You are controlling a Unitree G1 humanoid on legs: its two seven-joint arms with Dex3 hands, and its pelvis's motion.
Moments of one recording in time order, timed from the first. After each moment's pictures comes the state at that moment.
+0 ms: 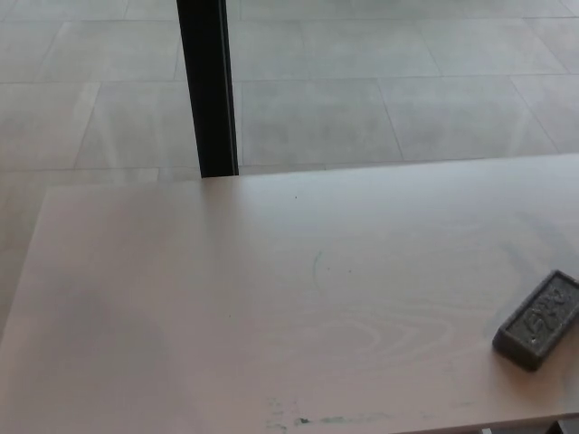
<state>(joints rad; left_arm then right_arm) 0.04 0.53 0.37 1.17 -0.13 -0.18 0.03 -0.33 -0.66 -0.48 0.30 0.26 0.21 0.34</state>
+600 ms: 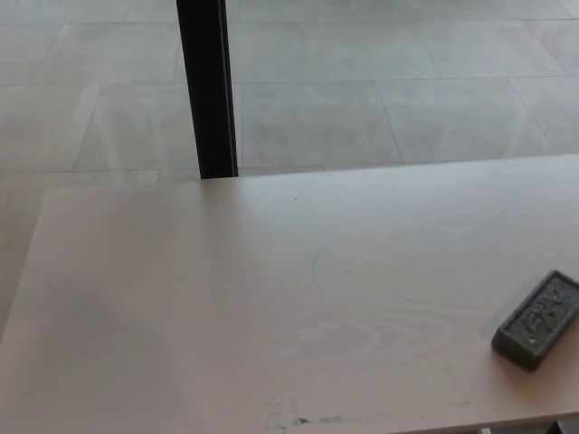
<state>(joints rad) 0.05 0.53 0.38 1.17 -0.13 -0.18 0.03 0.01 -0.74 -1.05 0.60 0.37 0.18 0.31</state>
